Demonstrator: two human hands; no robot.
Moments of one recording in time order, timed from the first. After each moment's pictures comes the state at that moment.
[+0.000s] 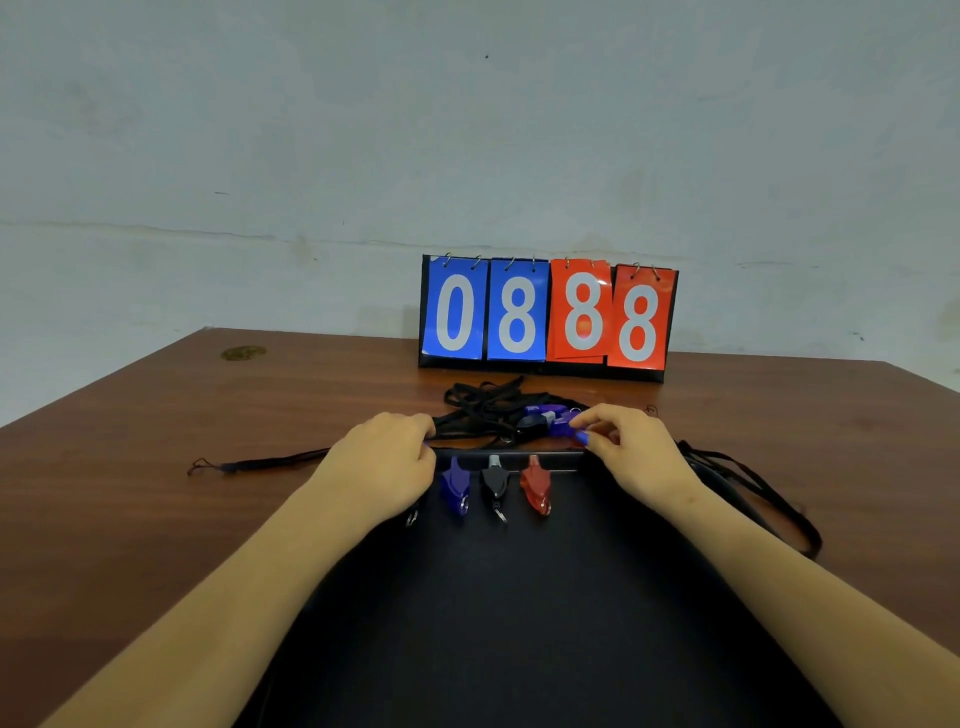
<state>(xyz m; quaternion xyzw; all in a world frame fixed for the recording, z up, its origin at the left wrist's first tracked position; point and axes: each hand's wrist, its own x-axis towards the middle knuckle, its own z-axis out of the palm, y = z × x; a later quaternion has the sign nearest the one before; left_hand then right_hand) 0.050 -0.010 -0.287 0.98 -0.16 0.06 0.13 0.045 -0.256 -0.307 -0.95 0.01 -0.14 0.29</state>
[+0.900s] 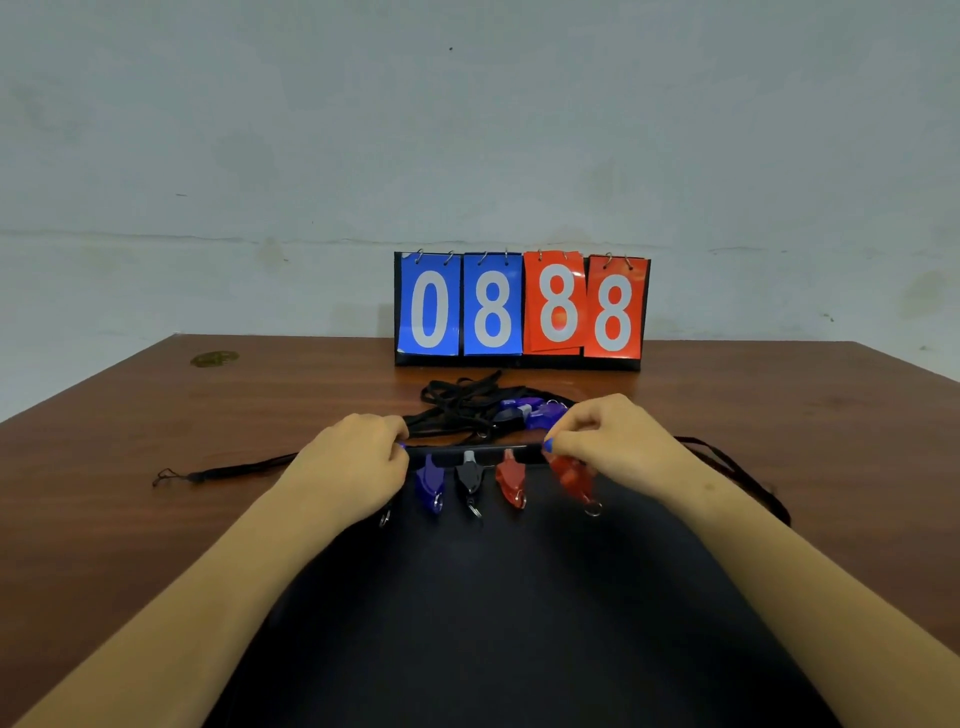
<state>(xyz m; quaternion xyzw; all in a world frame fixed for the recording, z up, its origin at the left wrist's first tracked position) 0.052 -0.011 -0.288 0.98 -0.16 0.05 0.13 0.013 -0.243 -0.278 -0.92 0.01 -0.04 0.38</state>
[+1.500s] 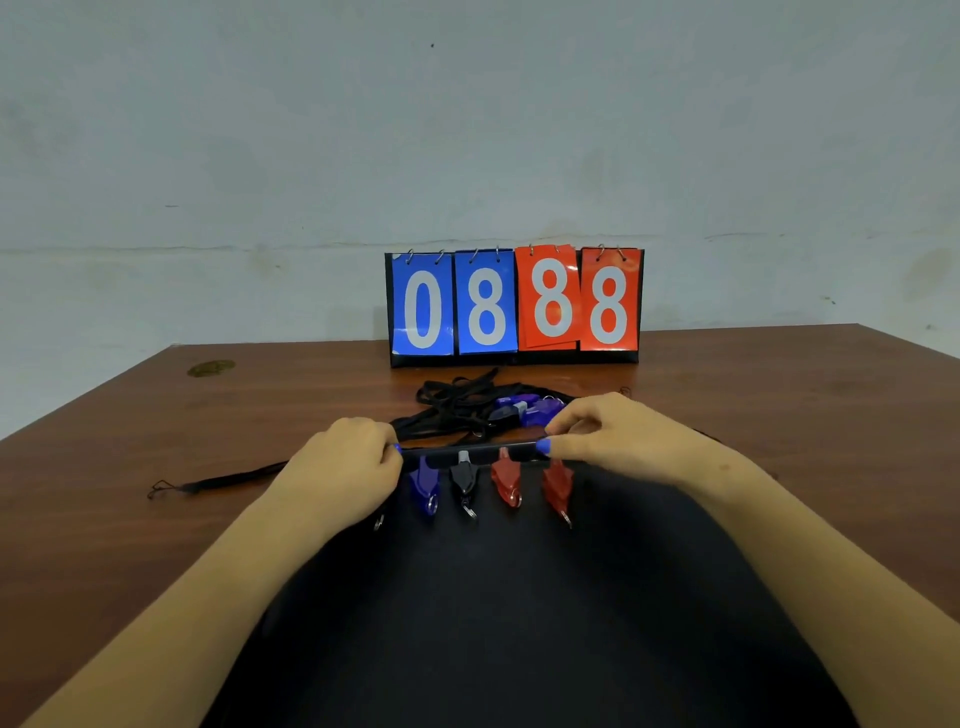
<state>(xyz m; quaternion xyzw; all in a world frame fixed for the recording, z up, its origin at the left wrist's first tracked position) 0.052 -0.011 -0.287 0.98 -0.14 0.05 0.12 0.013 -0.255 -0.270 -0.95 -0.02 0.05 0.32</state>
